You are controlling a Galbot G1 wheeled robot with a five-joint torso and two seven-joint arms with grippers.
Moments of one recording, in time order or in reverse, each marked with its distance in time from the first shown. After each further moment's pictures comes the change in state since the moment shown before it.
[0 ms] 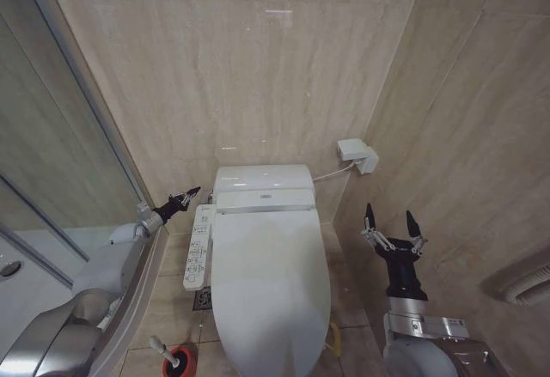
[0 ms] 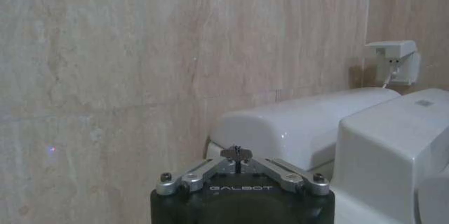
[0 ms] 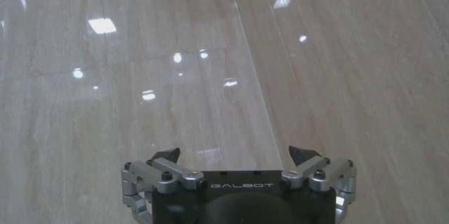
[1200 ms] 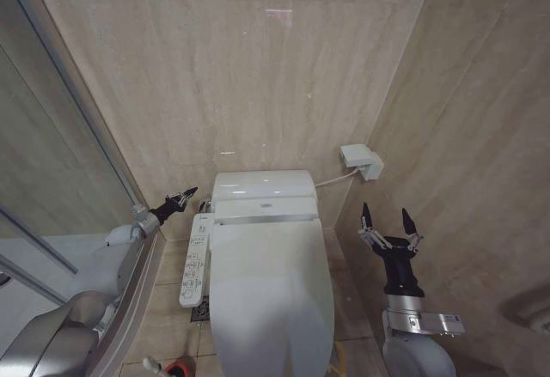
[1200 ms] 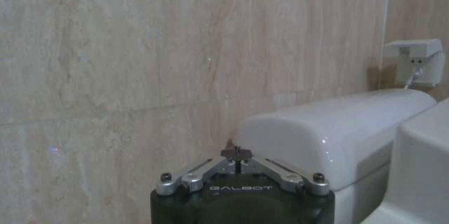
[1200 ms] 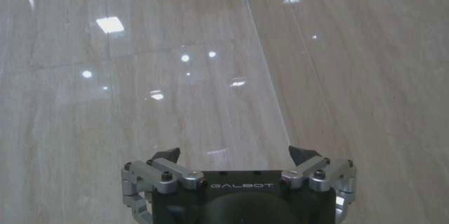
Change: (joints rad) left arm 0.013 0.009 -0.009 -0.010 -0.010 -0.002 0.005; right arm 0.021 -0.014 -0.001 -0.026 0.023 0.019 -0.038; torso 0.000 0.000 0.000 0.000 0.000
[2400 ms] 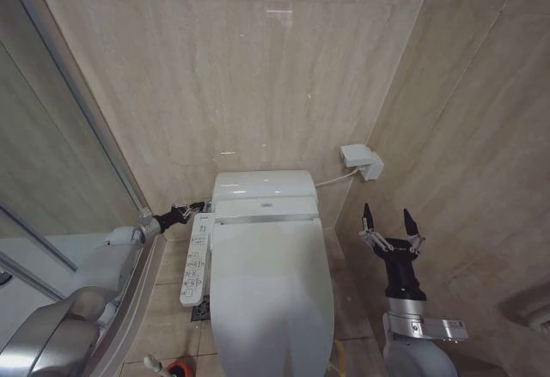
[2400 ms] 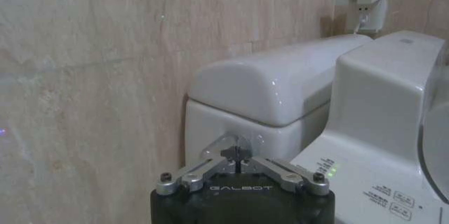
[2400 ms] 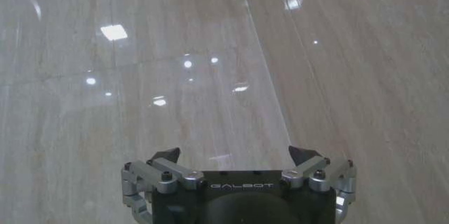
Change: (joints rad) left arm -0.038 -0.004 0.062 0.085 0.136 -0.005 0.089; right arm -0.022 0.016 0.008 0.016 -0.003 0.020 -0.025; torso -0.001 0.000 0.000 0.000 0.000
